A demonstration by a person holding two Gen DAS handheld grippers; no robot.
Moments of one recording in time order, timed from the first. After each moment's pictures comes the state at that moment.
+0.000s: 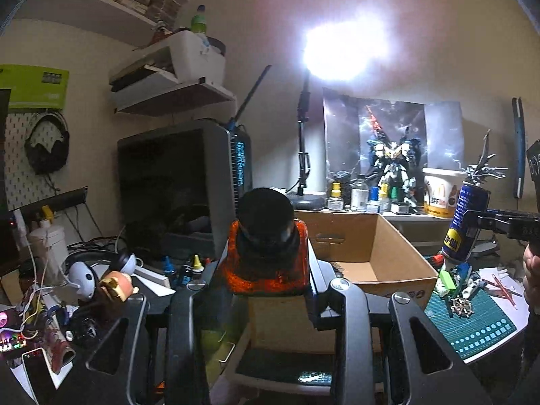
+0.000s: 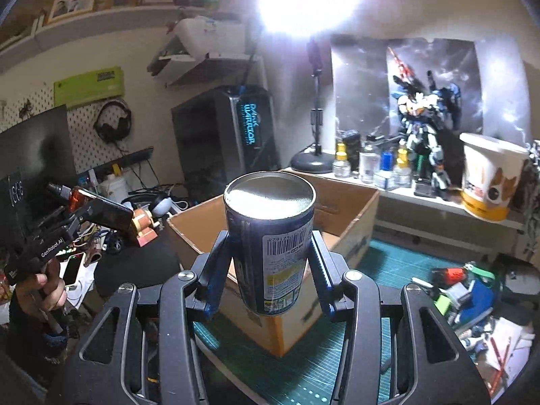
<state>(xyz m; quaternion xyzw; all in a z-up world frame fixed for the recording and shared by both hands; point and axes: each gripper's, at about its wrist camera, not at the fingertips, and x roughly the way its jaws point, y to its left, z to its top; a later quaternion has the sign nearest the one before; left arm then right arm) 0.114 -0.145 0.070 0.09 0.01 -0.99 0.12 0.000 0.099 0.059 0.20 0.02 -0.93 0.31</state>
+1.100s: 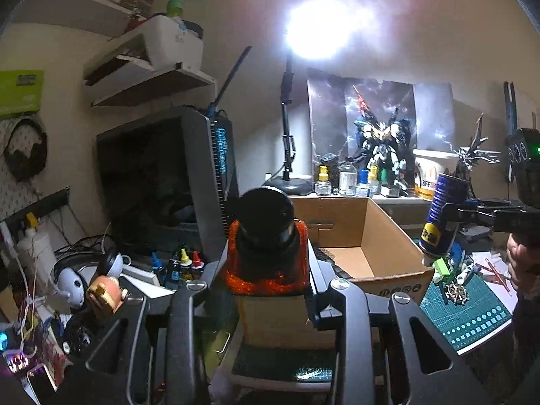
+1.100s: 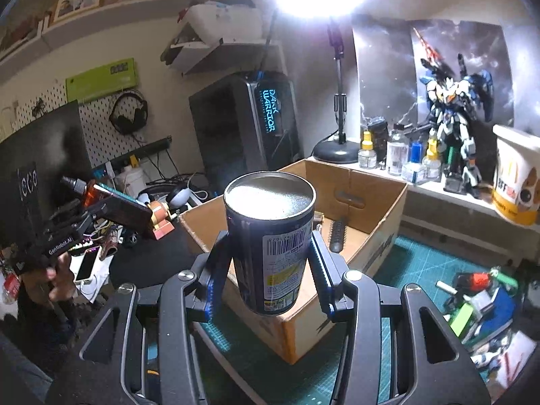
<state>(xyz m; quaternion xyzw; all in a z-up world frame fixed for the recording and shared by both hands) 0.073 -0.145 0.086 0.15 0.00 -0.99 0.06 -0.039 0.091 0.061 0.23 0.03 -0.91 0.35</state>
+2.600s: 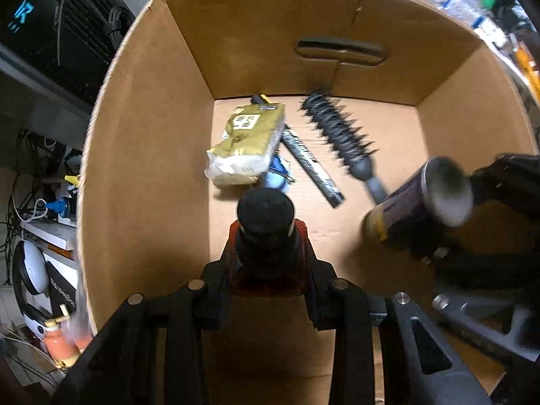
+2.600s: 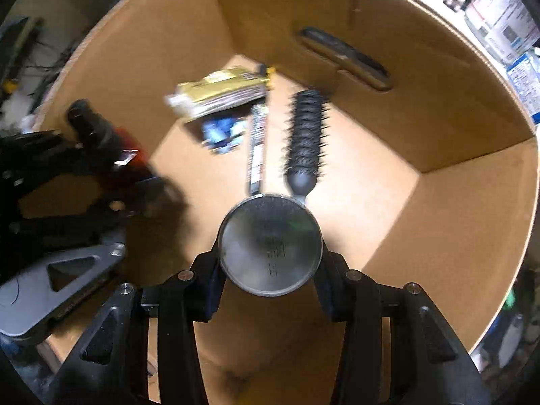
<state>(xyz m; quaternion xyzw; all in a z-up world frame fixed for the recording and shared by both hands) -0.293 -0.150 -0.036 0.67 -0.02 -0.74 0.01 -0.341 -0.031 -0.077 0.67 0.12 -0.70 0.22</state>
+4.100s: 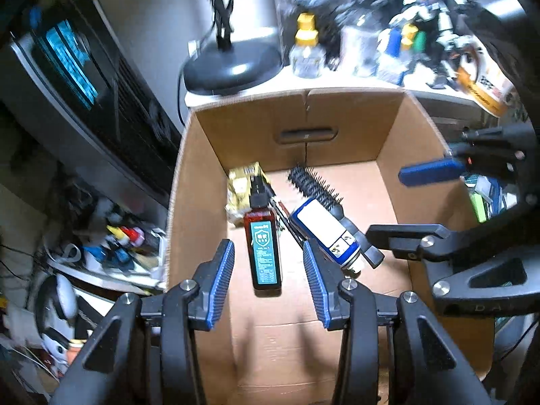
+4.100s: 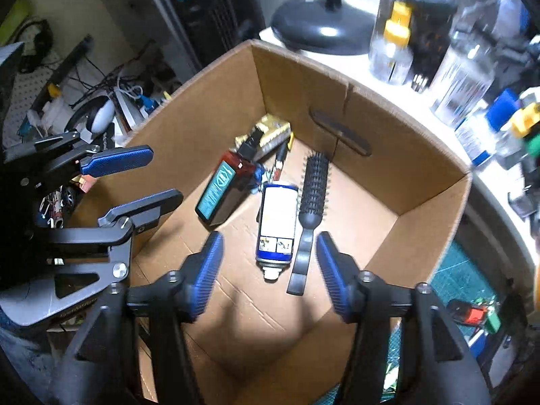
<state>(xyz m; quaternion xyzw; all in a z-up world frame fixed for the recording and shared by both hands) -0.210 -0.085 0.093 0.49 -0.09 -0.87 0.01 -0.295 -0.005 0.029 0.53 0.13 -0.79 0.28</state>
